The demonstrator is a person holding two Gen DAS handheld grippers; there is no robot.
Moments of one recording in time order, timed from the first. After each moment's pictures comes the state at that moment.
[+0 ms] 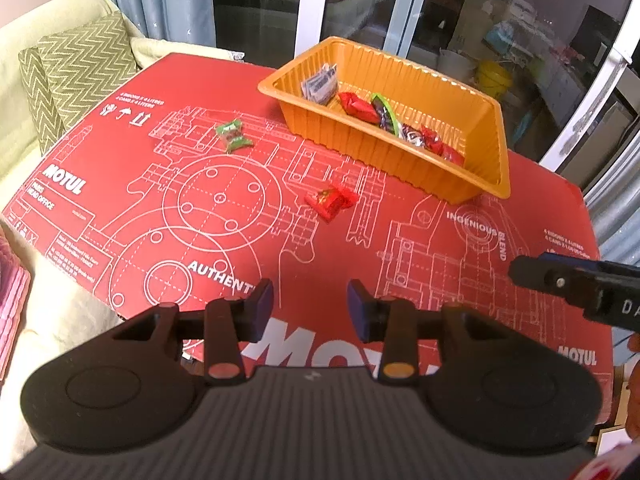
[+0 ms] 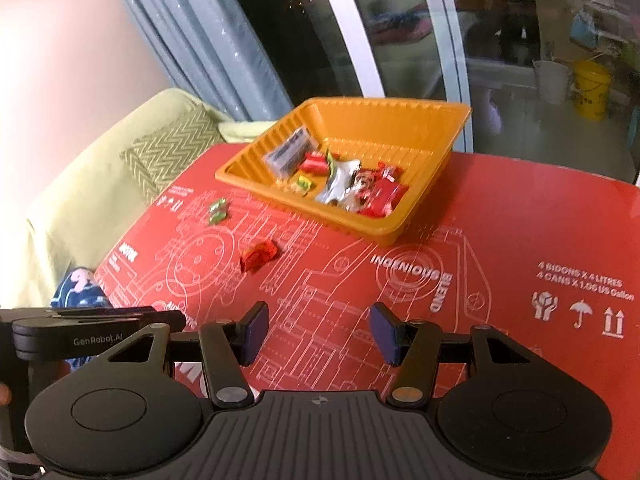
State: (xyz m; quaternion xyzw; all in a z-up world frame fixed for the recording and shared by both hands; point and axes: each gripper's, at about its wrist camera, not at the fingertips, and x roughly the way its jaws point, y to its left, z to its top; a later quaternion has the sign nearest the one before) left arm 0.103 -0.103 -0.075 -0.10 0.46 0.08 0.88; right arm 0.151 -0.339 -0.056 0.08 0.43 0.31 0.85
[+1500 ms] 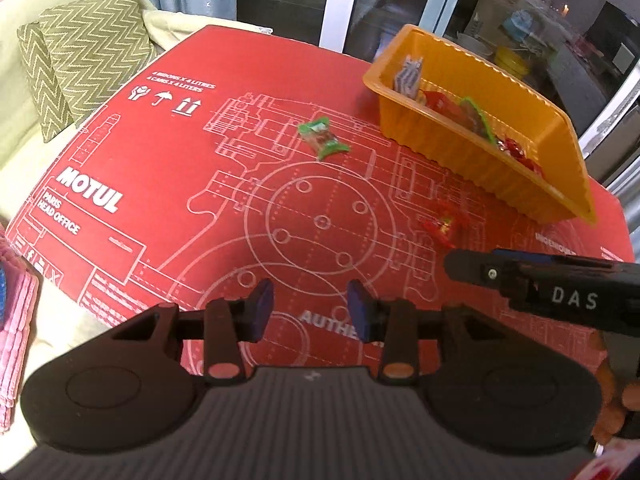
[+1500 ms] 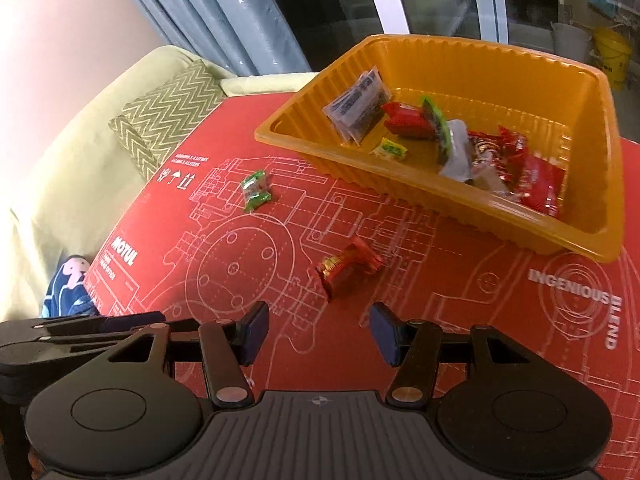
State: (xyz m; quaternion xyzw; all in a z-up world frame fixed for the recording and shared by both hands) left arm 0.138 0.005 -0.101 -0.11 0.50 0.08 0.86; right arm 0.200 -0.191 -0.094 0.07 0.49 0.30 0.82
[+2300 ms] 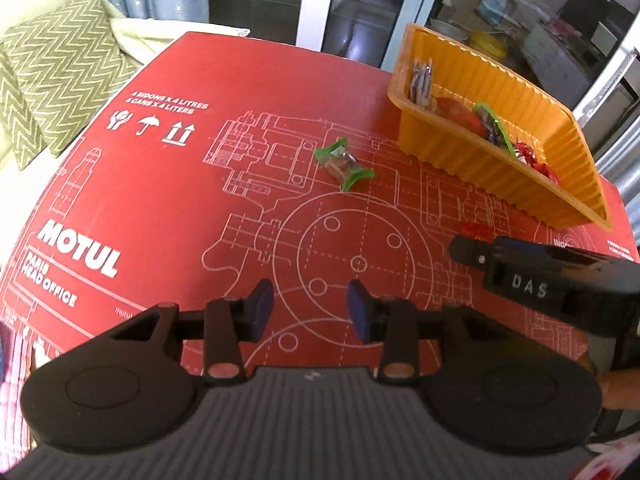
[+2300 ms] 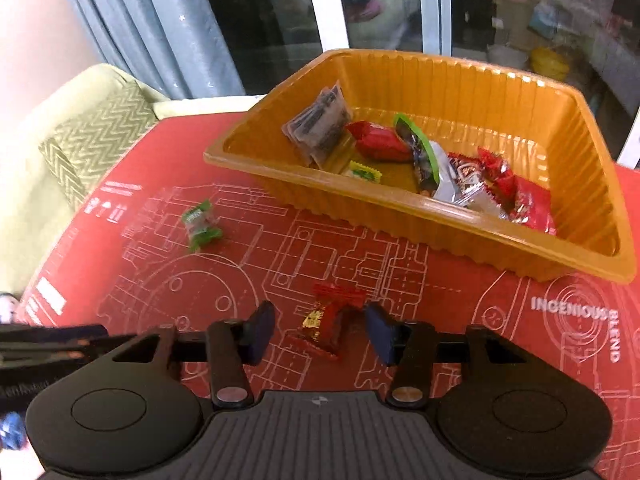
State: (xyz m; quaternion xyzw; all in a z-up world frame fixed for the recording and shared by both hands) left arm 0.174 0.046 -0.112 -0.09 0.50 0.03 0.86; right arm 0.216 -0.147 -0.111 0.03 0.46 0.19 0.87
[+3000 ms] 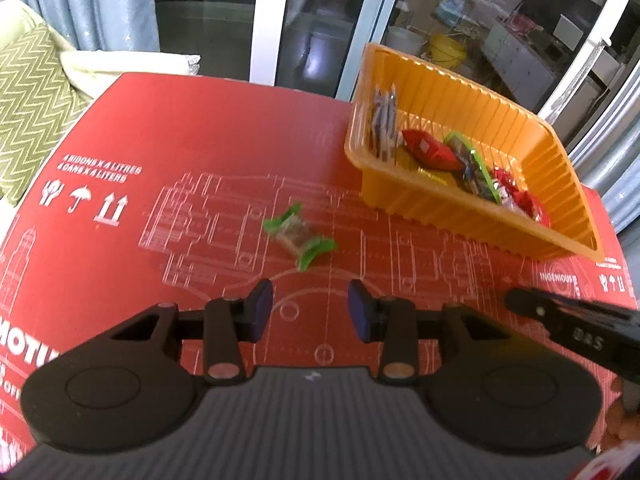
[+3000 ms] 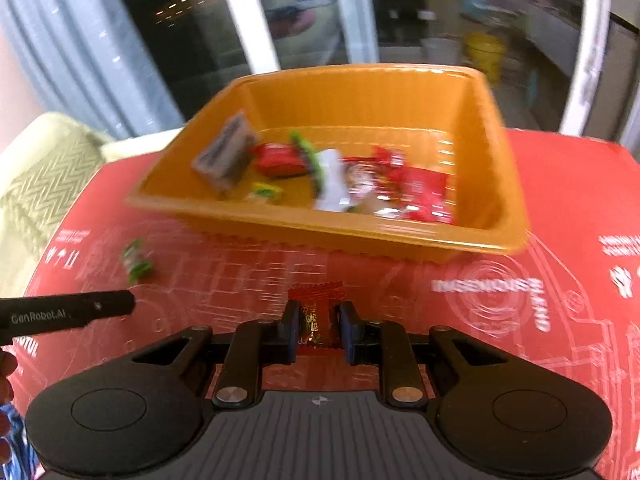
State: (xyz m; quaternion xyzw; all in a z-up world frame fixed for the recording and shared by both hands) left arm 0.233 0.037 -0.118 -0.08 0.48 -0.04 0.87; right arm 0.210 -0.206 -0.103 0.10 0.45 0.10 0.88
